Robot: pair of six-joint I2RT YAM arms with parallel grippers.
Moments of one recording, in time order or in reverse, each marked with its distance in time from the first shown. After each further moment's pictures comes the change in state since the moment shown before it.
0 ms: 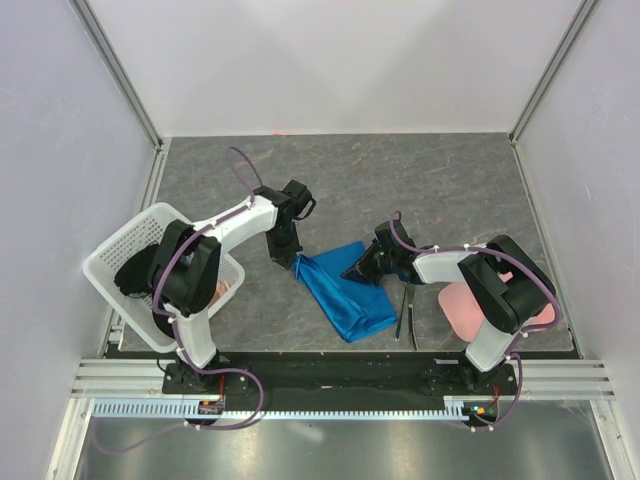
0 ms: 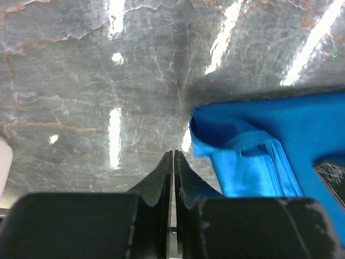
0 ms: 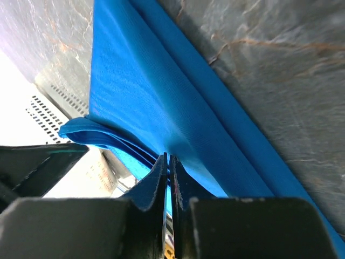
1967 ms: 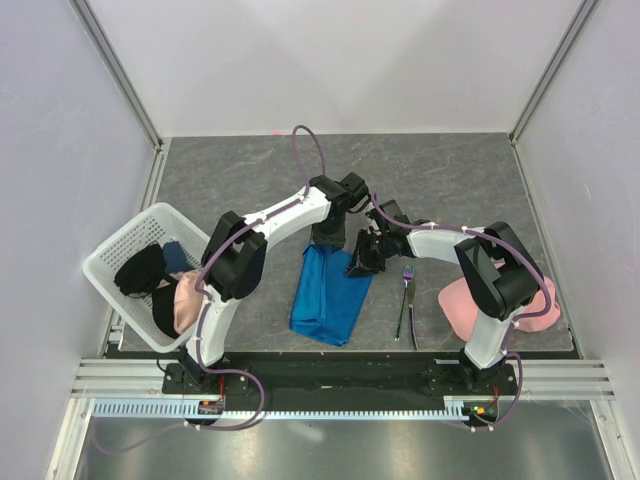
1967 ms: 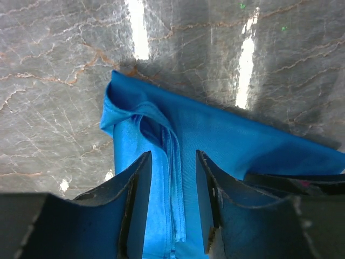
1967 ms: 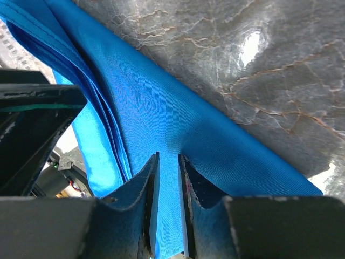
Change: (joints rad) left arm -0.201 0.315 0.476 -0.111 -0.131 0.092; right arm -0.059 0.097 0.259 -0.362 -0.146 -0.595
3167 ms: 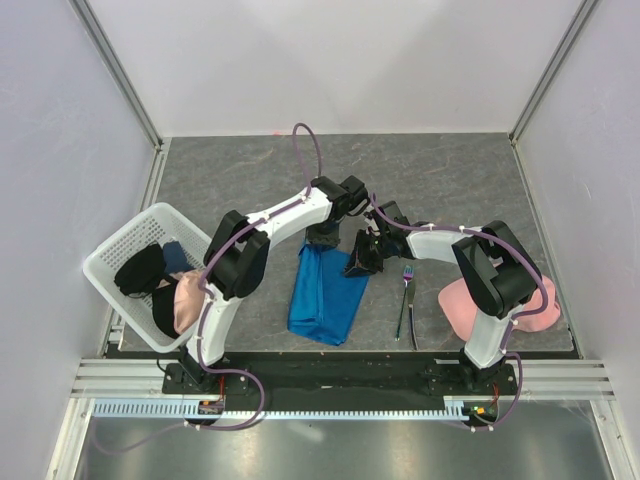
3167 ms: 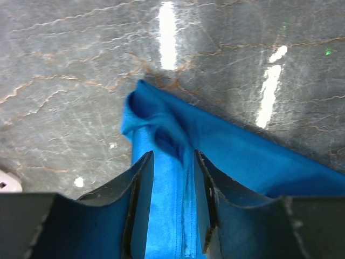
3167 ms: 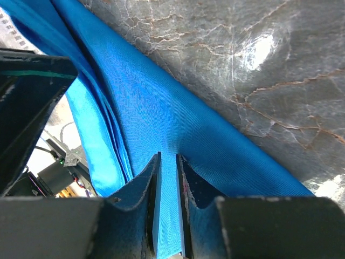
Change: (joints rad) left arm -0.005 0.031 0.012 -0.043 -0.132 -0.033; right arm 0.000 0.015 -0.019 0.072 -0.041 0.008
